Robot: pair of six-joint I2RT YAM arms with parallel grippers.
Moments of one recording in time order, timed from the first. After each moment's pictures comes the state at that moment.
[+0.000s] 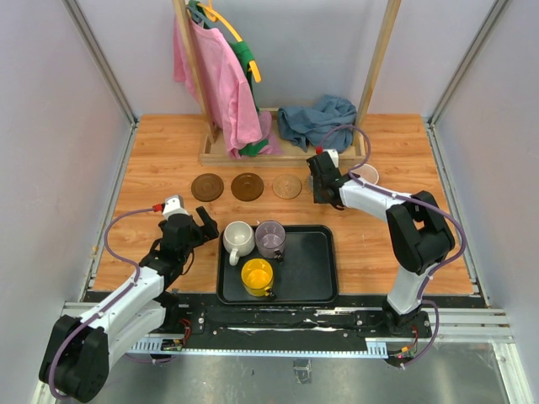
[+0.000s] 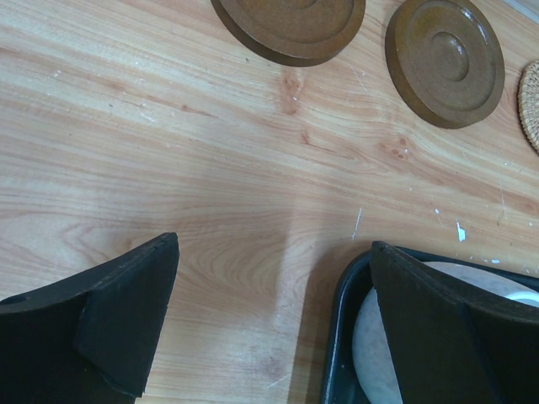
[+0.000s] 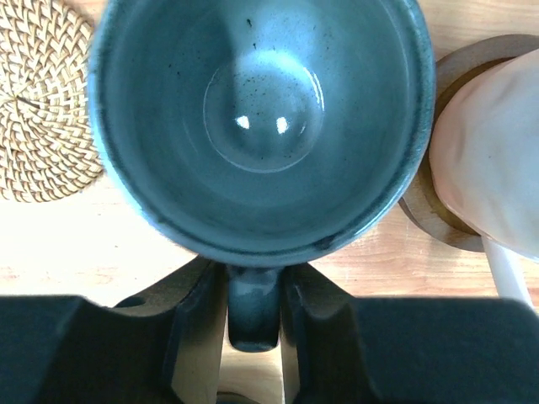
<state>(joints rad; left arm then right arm) -0.36 0.82 0.23 0.05 -0.32 -0.60 0.52 1.79 1.14 -0.30 0.34 0.37</state>
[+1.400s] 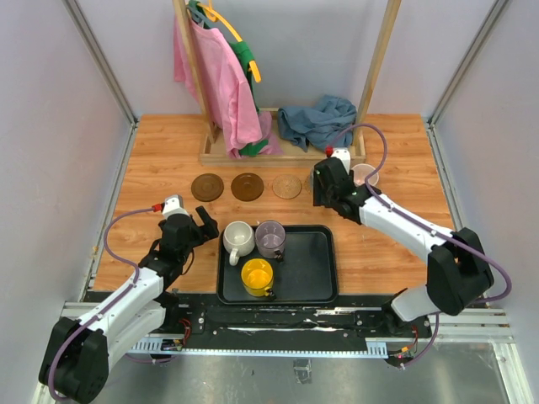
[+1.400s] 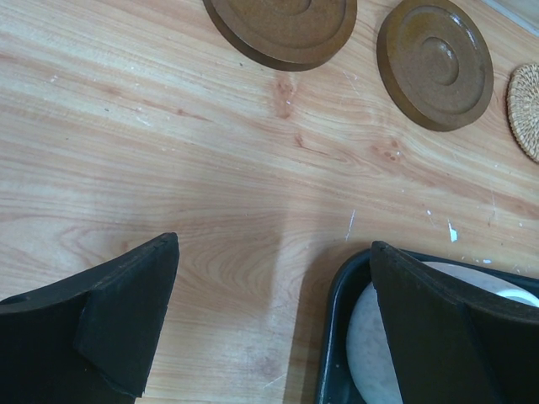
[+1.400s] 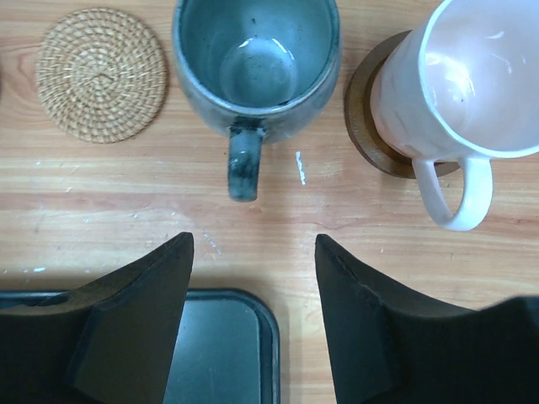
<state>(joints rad) -0.36 0.81 0.23 0.05 -0.31 -0.60 0.59 1.47 1.02 -0.38 0.43 0.41</state>
